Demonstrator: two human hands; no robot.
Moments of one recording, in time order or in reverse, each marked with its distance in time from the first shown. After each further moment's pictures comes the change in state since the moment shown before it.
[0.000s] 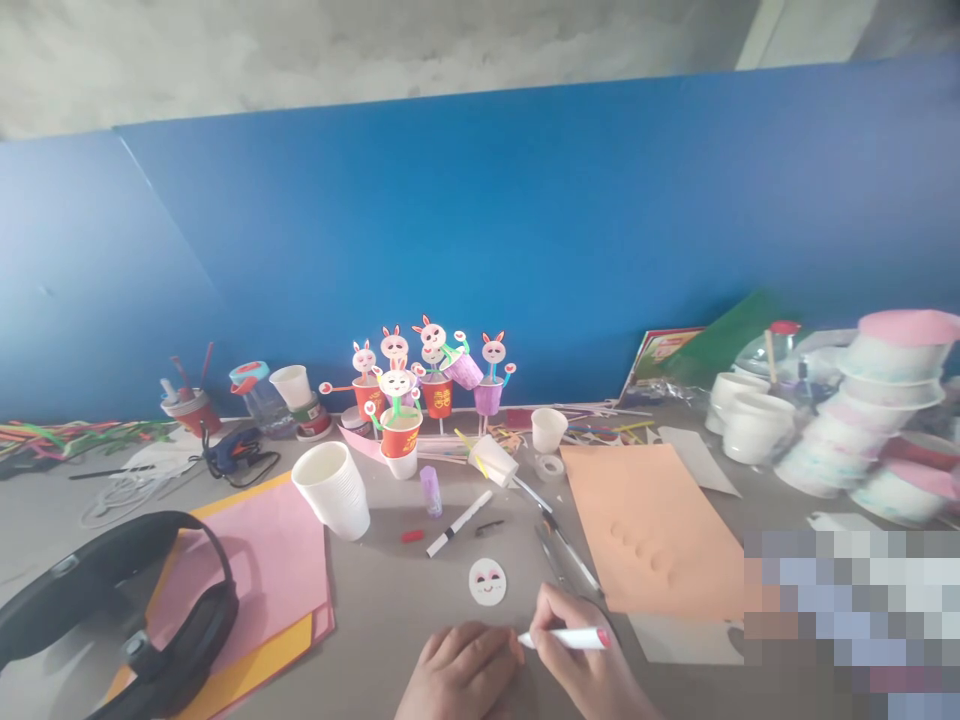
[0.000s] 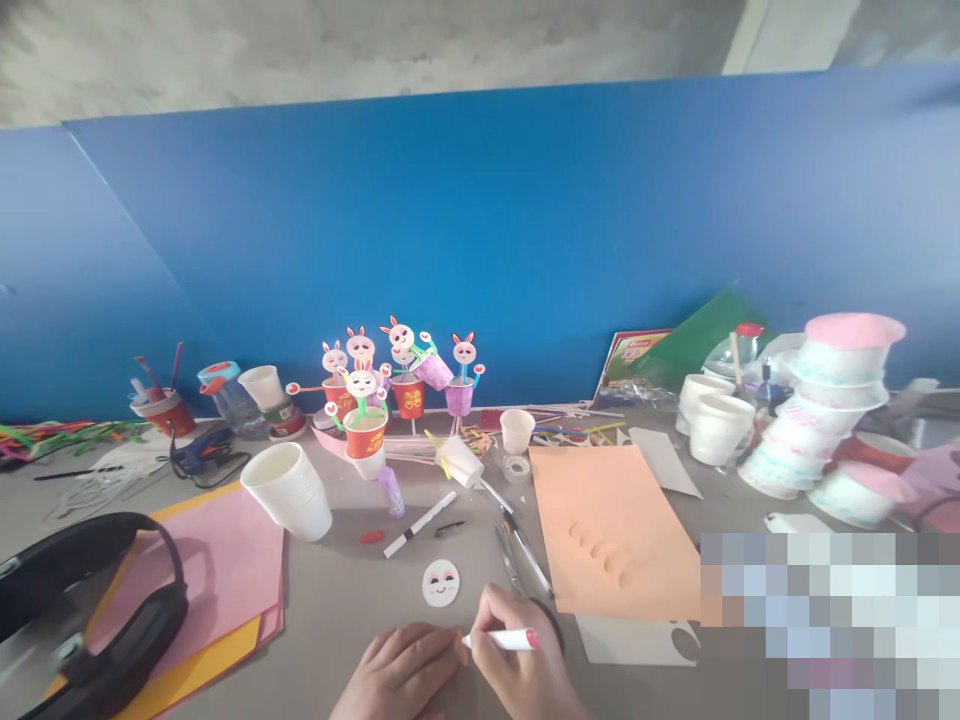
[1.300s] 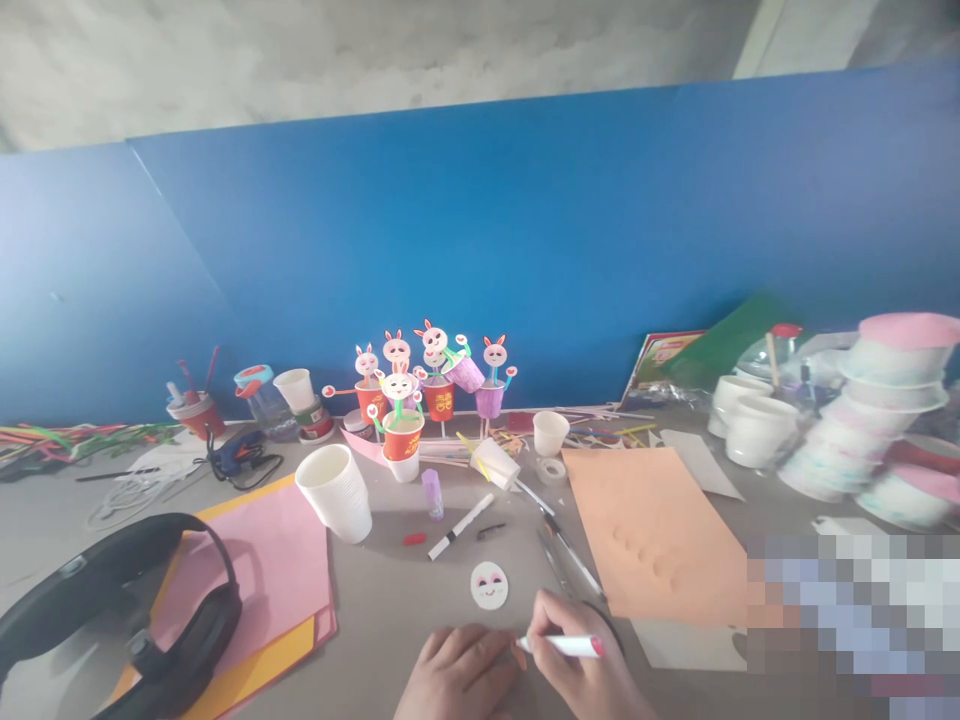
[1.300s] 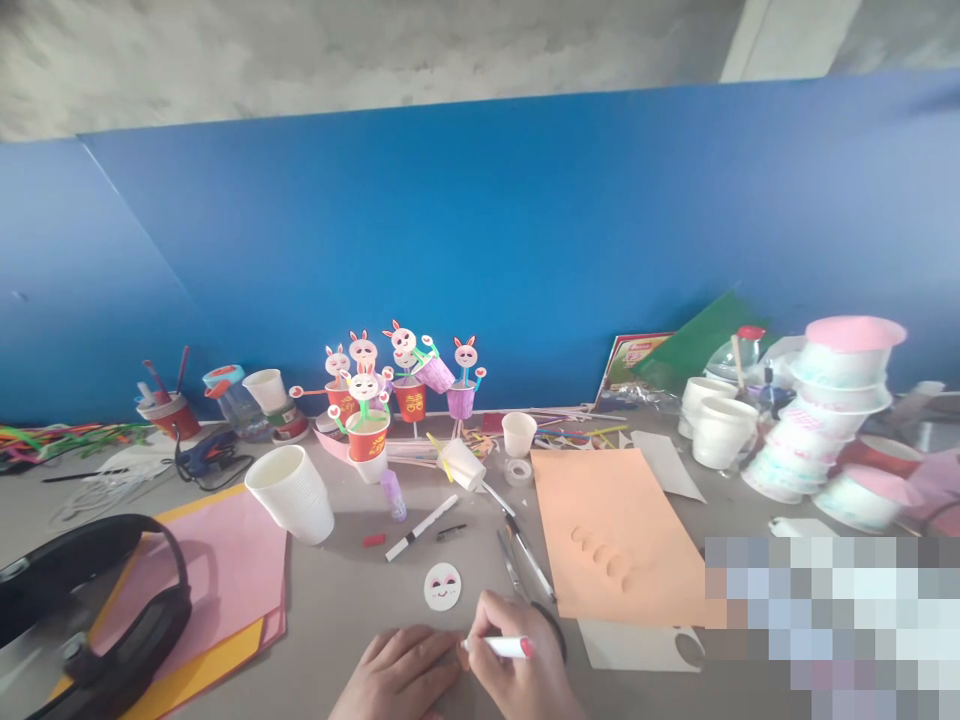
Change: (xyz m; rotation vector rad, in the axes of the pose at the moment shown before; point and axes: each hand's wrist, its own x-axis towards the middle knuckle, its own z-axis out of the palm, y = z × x) left_hand 0.002 -0.004 -0.003 0.055 -0.006 0.058; right_hand 0.002 -0.003 0.001 -0.150 0.009 -0.086
